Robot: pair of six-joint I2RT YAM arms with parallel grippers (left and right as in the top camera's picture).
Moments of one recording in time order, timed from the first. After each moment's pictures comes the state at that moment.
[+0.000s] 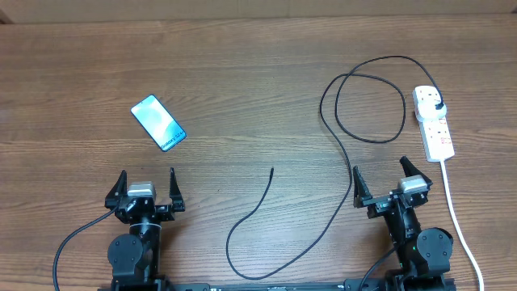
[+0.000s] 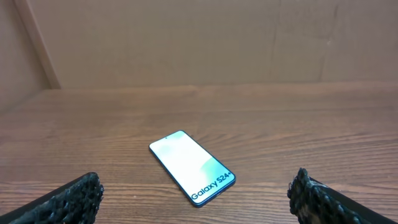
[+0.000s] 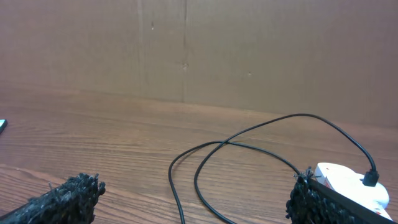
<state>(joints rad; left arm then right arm) 0.04 0.02 0.01 -0.08 -0.02 0.03 0.07 0.01 0.02 -0.03 -0.13 -0.05</state>
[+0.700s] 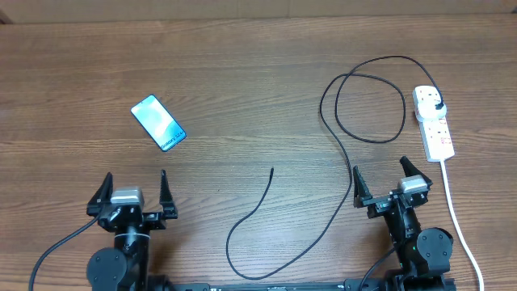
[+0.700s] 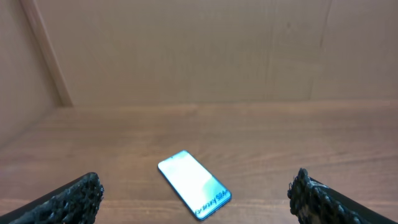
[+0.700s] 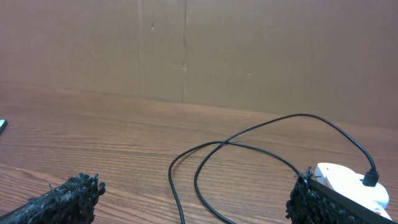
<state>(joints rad) 0.04 0.03 0.33 -0.37 -0.02 0.03 0.07 0.01 0.02 -0.02 -0.13 -0.05</state>
